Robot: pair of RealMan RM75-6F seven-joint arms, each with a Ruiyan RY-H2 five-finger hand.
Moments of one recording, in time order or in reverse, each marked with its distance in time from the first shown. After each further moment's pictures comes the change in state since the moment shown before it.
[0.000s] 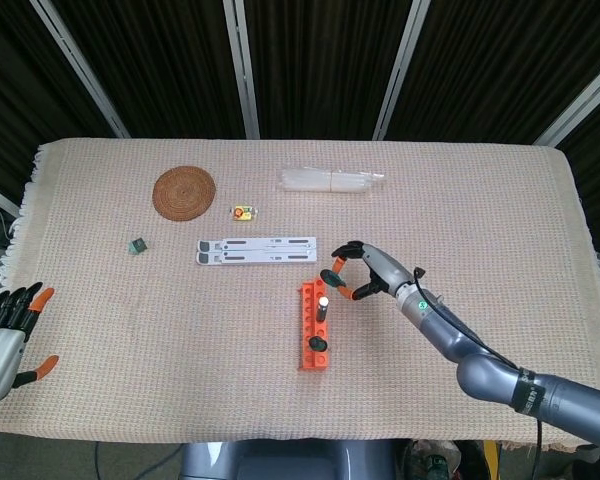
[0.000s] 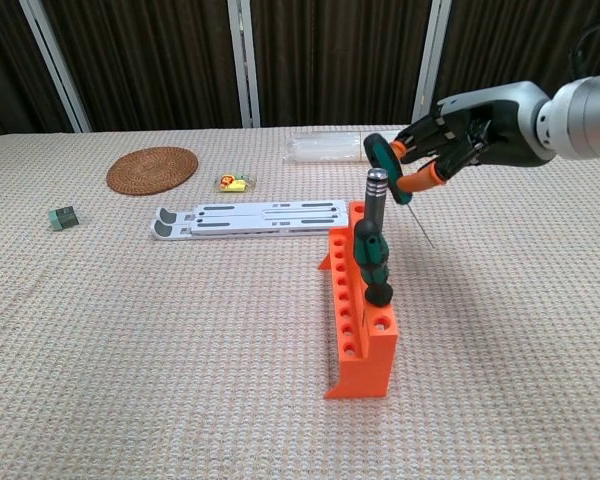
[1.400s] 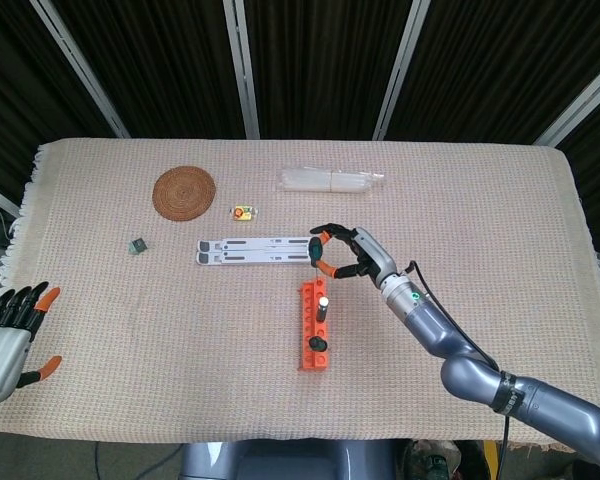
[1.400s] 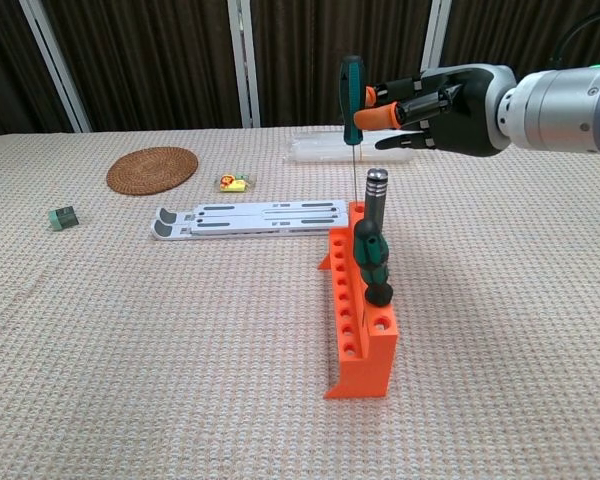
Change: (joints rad) left arm -0.010 0.028 0.002 -0.058 0.000 -0.014 0.052; right arm -0.078 -0.170 0.148 0.089 -0.224 0.012 0.458
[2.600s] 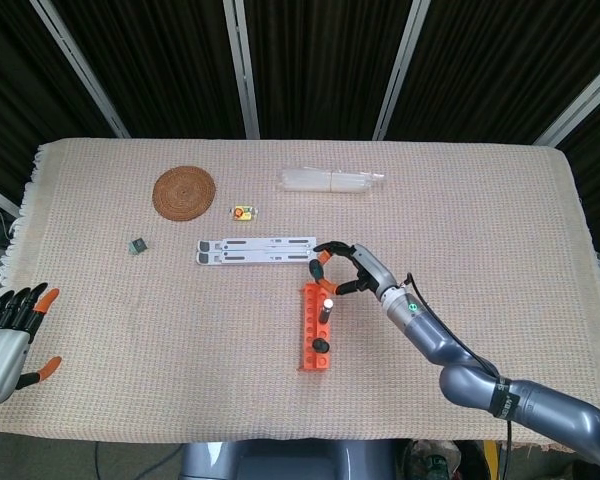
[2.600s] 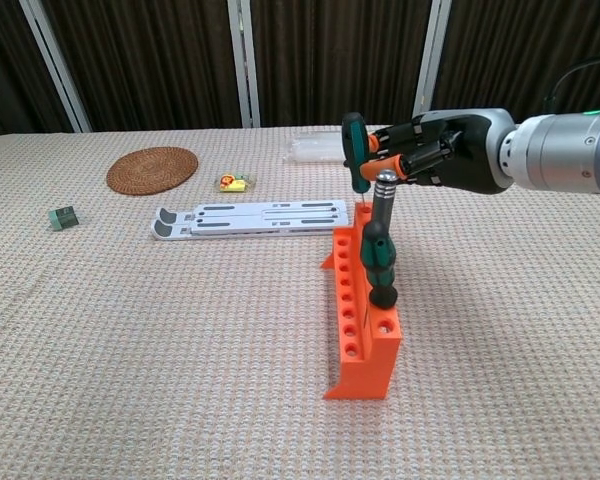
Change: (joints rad) left arm 0.006 -0.005 0.004 0.010 0.010 0.011 -0.011; right arm 0.023 0.001 -0.120 0.031 -0.057 0.013 0.016
